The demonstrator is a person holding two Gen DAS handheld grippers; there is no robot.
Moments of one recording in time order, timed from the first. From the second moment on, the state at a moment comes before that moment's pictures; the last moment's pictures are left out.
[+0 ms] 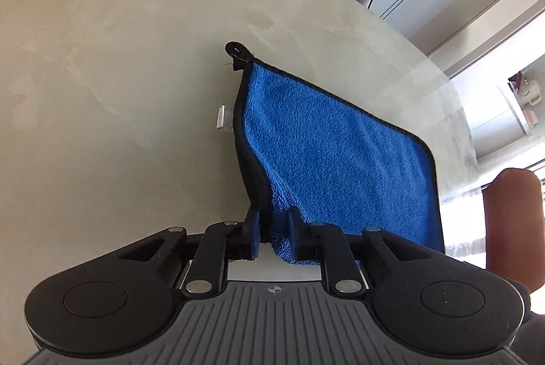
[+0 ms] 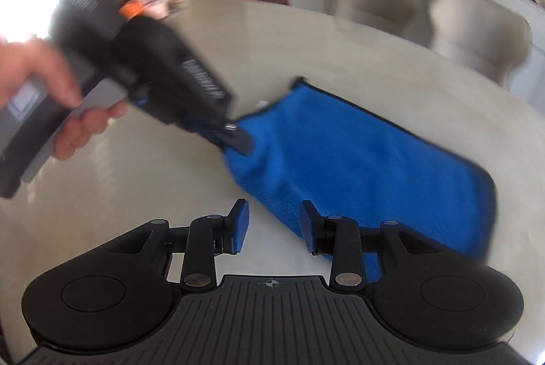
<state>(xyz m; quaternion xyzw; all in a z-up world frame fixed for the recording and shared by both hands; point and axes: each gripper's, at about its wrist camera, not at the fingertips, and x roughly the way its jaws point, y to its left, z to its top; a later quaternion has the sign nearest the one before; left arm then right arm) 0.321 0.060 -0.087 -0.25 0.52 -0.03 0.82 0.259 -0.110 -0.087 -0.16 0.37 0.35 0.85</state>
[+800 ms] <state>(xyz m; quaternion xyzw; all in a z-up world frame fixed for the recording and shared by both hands) 0.342 0.100 -0.085 -0.30 0.49 -0.02 0.82 0.302 -0.072 -0.083 -0.13 0.35 0.36 0.85</state>
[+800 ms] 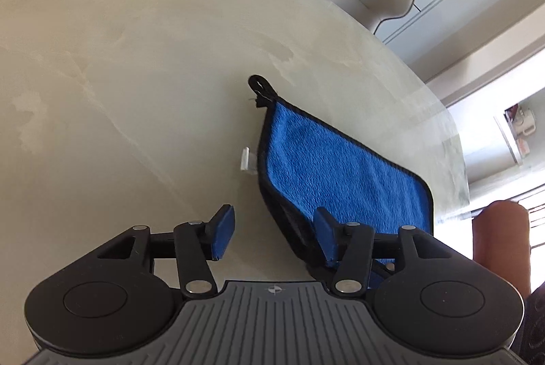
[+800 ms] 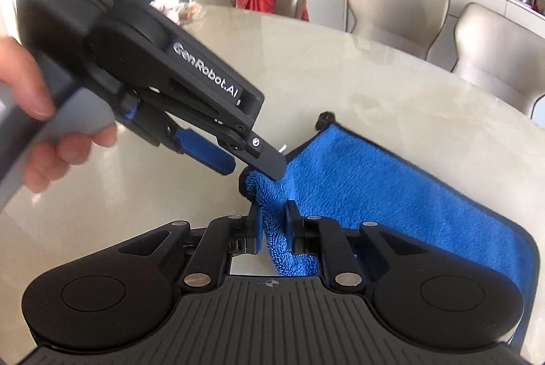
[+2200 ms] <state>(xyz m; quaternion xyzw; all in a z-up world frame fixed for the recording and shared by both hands) 0.447 0.086 -0.112 -0.30 0.53 -0.05 0.79 0.306 -0.075 -0.087 -0.14 0.33 0.35 0.87</state>
